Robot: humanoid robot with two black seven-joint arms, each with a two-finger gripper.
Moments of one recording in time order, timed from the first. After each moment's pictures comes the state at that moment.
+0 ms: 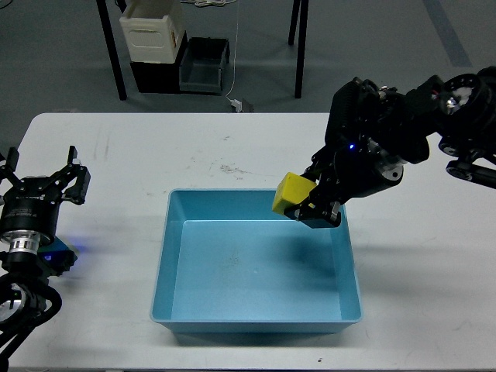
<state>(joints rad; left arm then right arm) -0.06 0.62 -1.04 -1.35 -0.60 -0.49 -0.49 1.48 -0.36 -0.21 1.33 -1.89 0.49 0.49</state>
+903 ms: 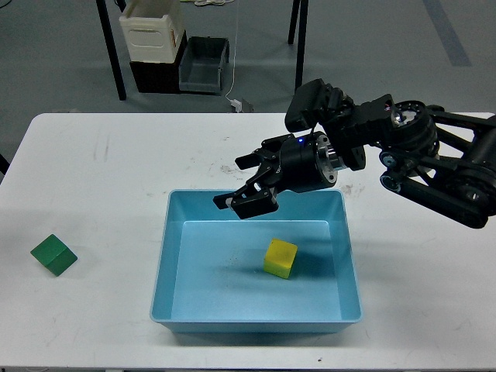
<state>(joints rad) -0.26 1.24 -1.06 -1.21 1.12 -0.49 -0.49 1.07 -0.35 0.43 1.33 -1.86 0.36 0.49</state>
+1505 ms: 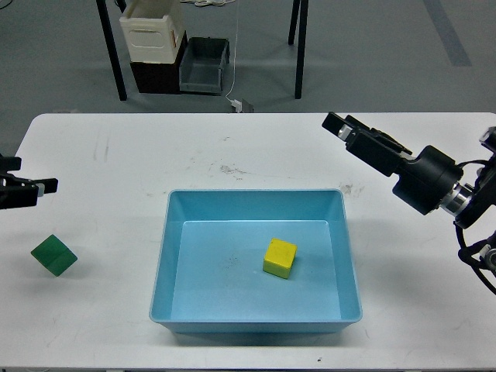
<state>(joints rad) -0.32 1.19 -0.95 -1.51 1.98 -0.49 -0.49 0.17 -0.31 1.29 1.58 -1.63 0.26 0.34</state>
